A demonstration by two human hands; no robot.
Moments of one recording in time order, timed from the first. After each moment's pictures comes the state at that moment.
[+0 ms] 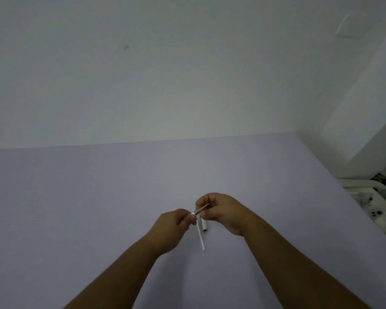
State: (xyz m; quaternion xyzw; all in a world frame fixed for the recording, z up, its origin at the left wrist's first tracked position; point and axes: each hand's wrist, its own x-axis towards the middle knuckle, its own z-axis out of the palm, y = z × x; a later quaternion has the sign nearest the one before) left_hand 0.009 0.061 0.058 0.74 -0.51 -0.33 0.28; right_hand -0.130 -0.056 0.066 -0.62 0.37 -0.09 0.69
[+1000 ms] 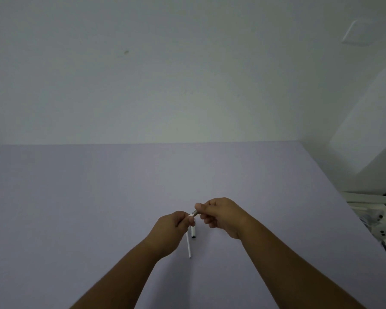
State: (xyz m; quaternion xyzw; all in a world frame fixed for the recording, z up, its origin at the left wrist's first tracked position) left_hand -0.029 0.039 0.063 0.77 -0.45 -0.33 0.31; right_hand -0.153 -0.090 0.069 -0.61 0.38 -0.07 0.69
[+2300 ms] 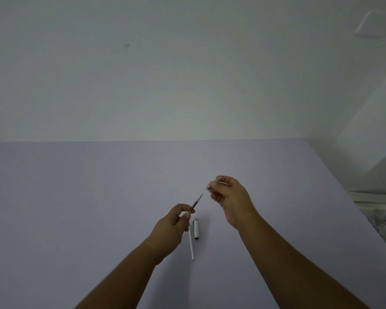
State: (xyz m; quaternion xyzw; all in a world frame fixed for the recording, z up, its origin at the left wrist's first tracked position) left_hand -0.022 0.036 0.057 0.74 -0.36 -0.41 0.40; right_hand -0.131 -0.110 0.069 -0.41 0.39 -0.33 0.75
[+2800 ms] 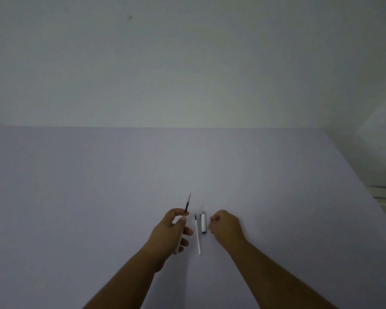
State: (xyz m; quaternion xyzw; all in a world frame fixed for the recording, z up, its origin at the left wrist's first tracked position) left_hand -0.015 0.049 0.026 0.74 -0.20 -0.47 0.44; right_hand -0.126 -0.080 -0.043 -0.71 0.56 -0.03 0.41
